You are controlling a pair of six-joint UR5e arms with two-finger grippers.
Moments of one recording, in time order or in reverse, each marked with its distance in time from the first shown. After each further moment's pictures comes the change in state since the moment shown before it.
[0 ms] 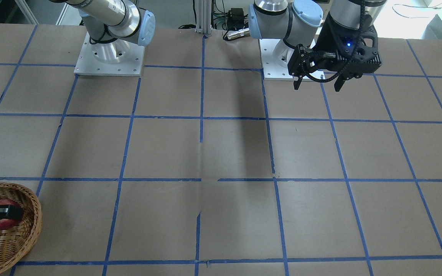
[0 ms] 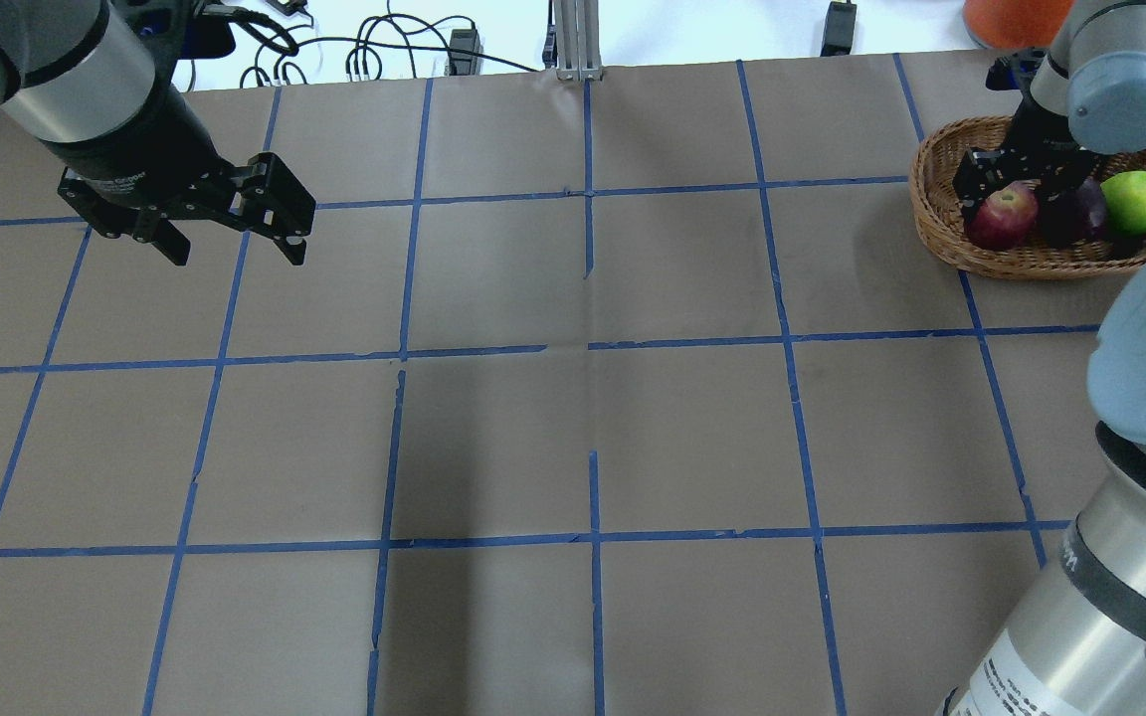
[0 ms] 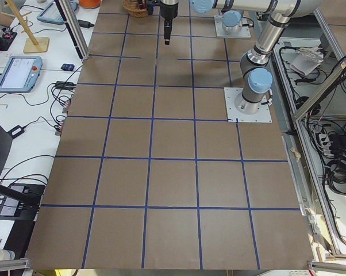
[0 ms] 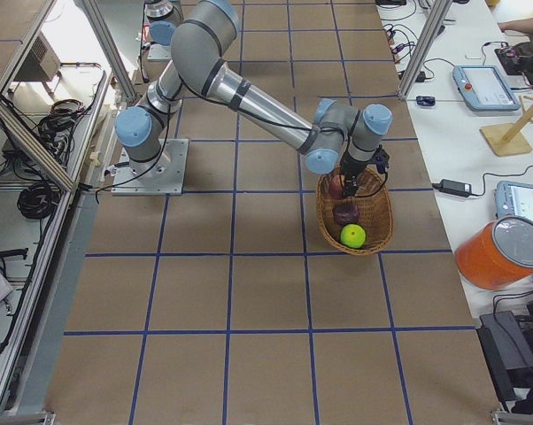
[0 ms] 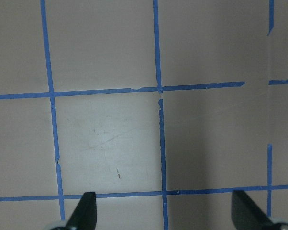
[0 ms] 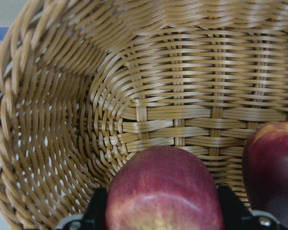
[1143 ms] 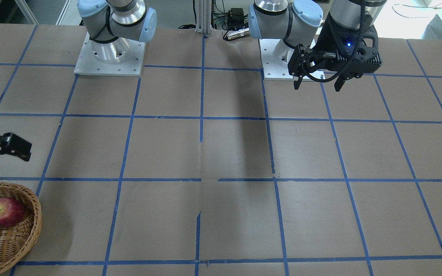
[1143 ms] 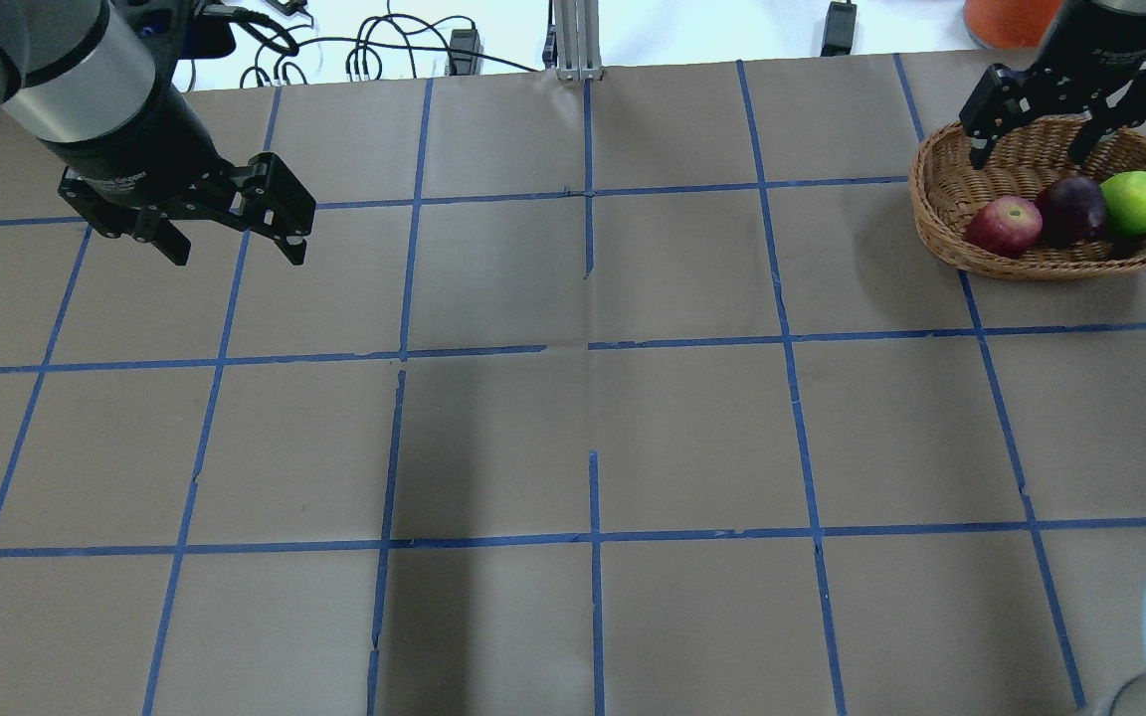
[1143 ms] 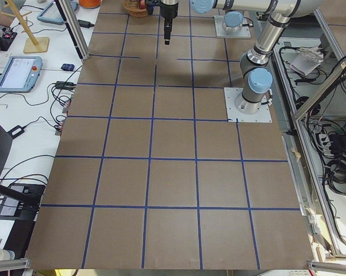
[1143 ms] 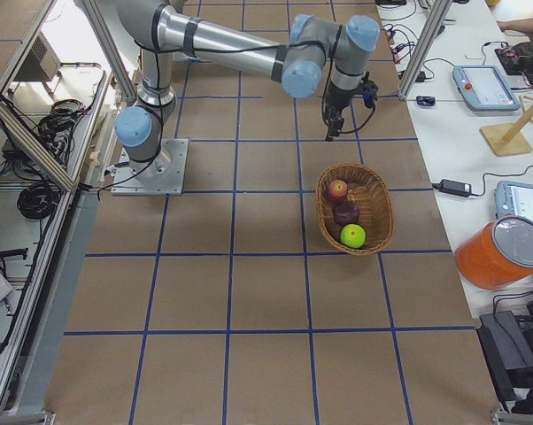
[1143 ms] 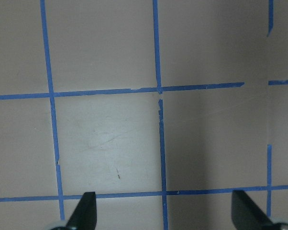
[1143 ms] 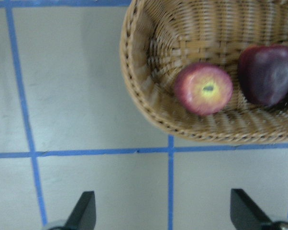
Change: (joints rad) left arm 0.000 0.001 0.000 -0.001 0.000 0.000; right arm 0.141 -0.374 0.000 0.396 0.021 0.209
